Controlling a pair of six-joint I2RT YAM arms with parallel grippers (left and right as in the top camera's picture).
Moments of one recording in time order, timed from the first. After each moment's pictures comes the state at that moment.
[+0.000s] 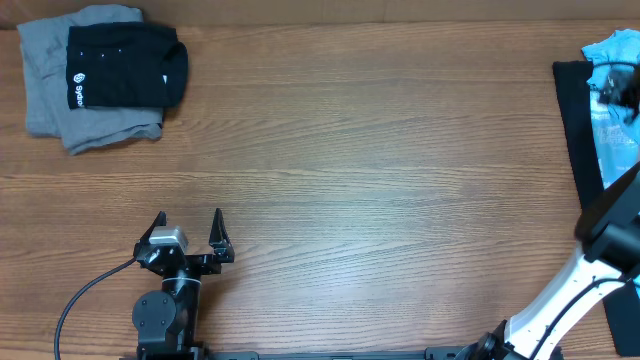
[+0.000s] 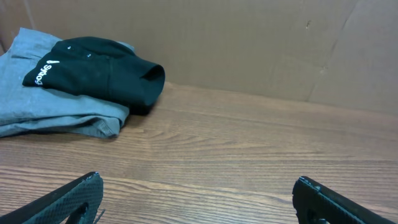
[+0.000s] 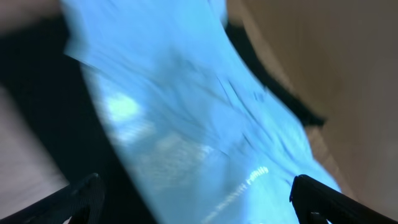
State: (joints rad) left arm 0.04 0.02 0.01 -0.07 0.04 -0.17; right arm -0.54 2.26 2.03 -0.79 0.34 -0.11
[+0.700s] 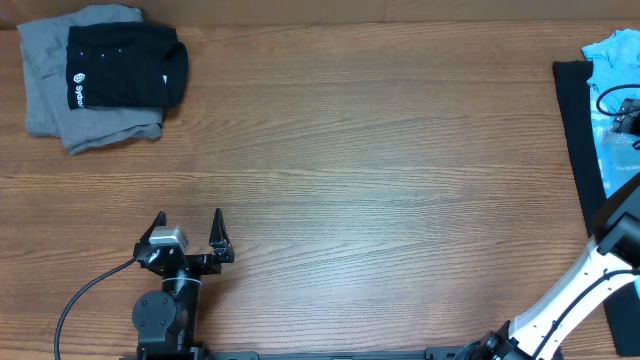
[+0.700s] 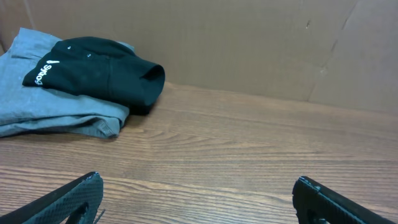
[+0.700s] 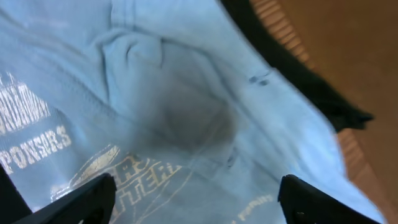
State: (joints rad) left arm 0.04 0.02 0.01 -0.07 0.04 -0.17; right arm -0.64 2.40 2.03 -0.69 0.26 -0.17
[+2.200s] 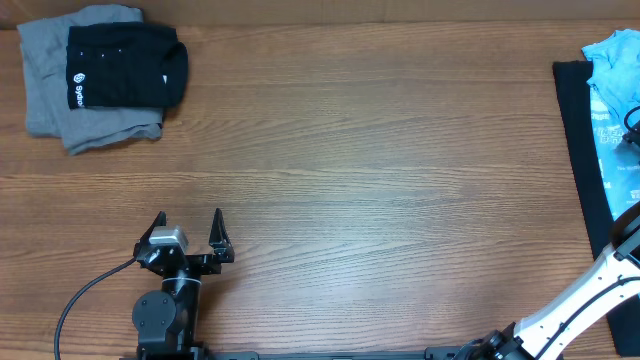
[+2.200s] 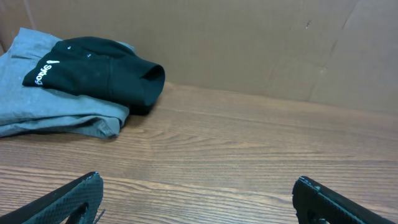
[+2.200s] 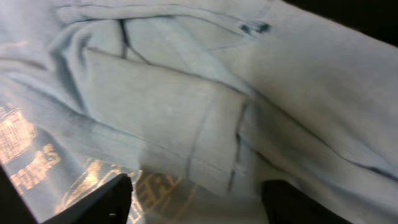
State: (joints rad) left arm 0.04 0.02 0.01 -0.07 0.04 -0.17; right arm -0.78 2.45 2.03 -0.66 -0.13 0.07
